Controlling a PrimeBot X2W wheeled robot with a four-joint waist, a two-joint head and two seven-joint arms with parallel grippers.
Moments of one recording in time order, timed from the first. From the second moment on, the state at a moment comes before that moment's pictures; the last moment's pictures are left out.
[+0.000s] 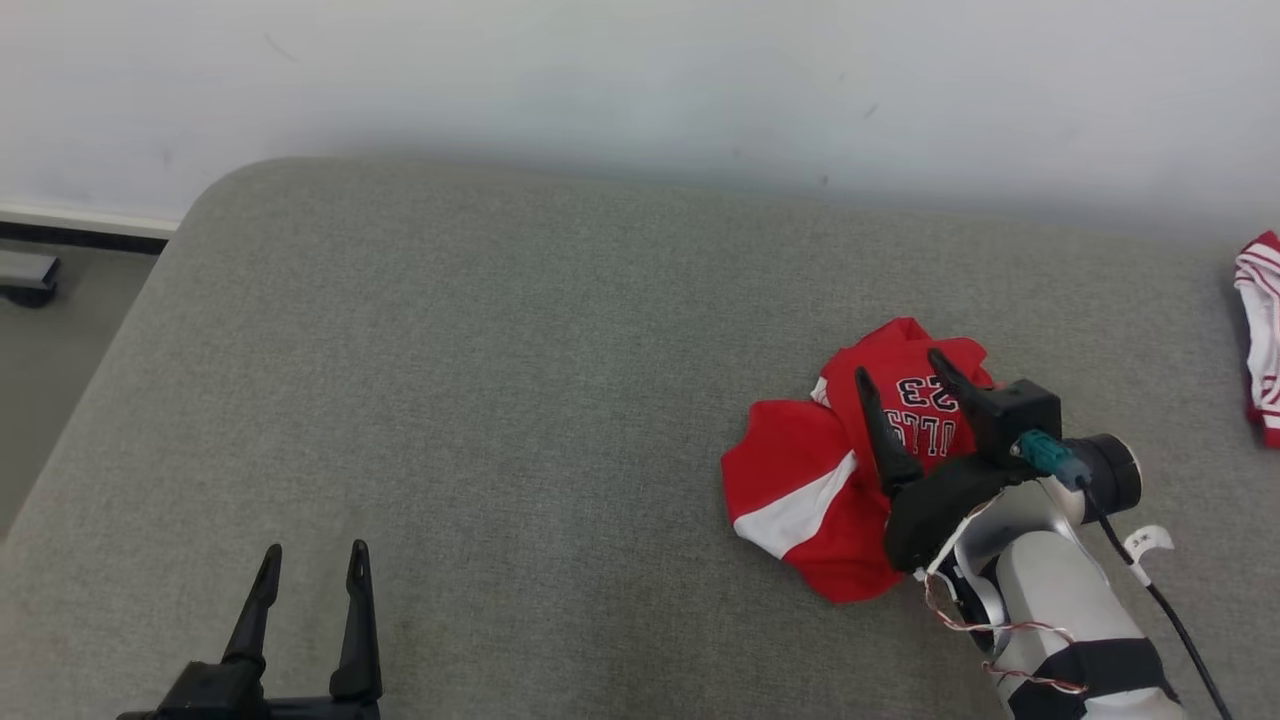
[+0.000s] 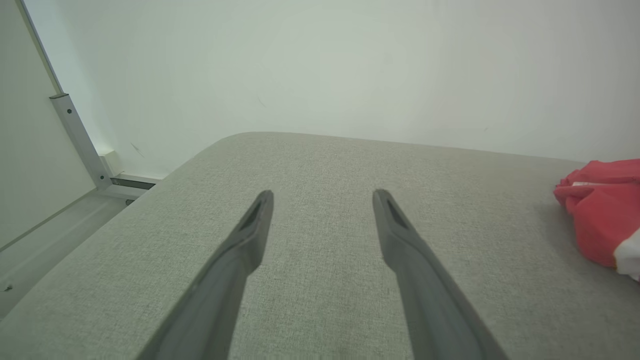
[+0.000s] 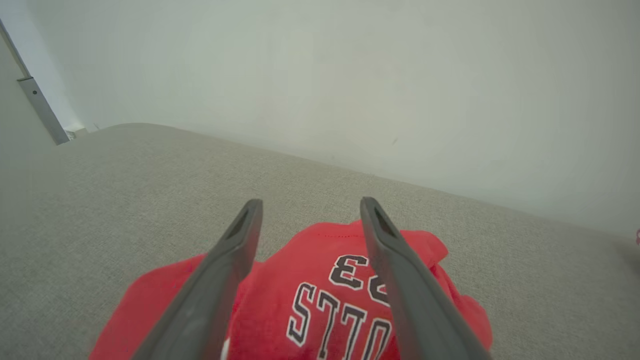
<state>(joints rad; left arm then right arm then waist) -0.03 0.06 0.03 0.18 -0.13 -0.12 -0.26 -0.46 -0.15 0.09 0.52 0.04 0.13 -0.08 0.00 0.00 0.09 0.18</state>
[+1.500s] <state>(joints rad) -0.03 0.05 0.07 0.18 -0.15 -0.12 -0.26 -0.08 -0.08 -0.14 0.26 0.15 0.13 -0.15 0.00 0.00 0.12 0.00</state>
